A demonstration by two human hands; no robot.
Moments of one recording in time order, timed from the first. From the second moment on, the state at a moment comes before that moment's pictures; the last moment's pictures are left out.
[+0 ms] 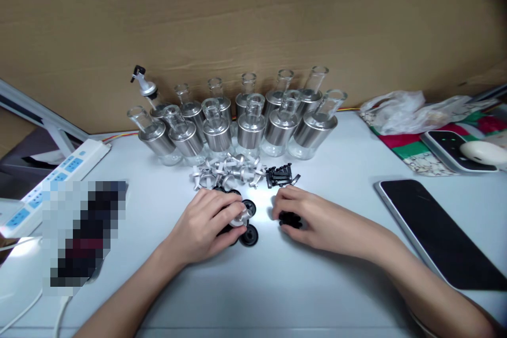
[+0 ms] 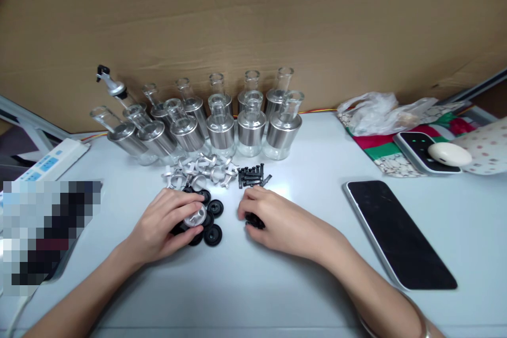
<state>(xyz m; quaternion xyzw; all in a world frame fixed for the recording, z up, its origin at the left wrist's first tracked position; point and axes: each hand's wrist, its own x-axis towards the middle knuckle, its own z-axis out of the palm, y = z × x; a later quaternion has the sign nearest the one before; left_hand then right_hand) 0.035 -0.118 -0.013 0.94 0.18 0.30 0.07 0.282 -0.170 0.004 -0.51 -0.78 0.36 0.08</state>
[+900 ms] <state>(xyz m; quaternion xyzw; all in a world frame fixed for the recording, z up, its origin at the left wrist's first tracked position) 0.048 -0.135 -0.008 0.93 0.21 0.29 0.05 0.253 -0.178 0.002 -0.47 -0.80 0.25 0.28</state>
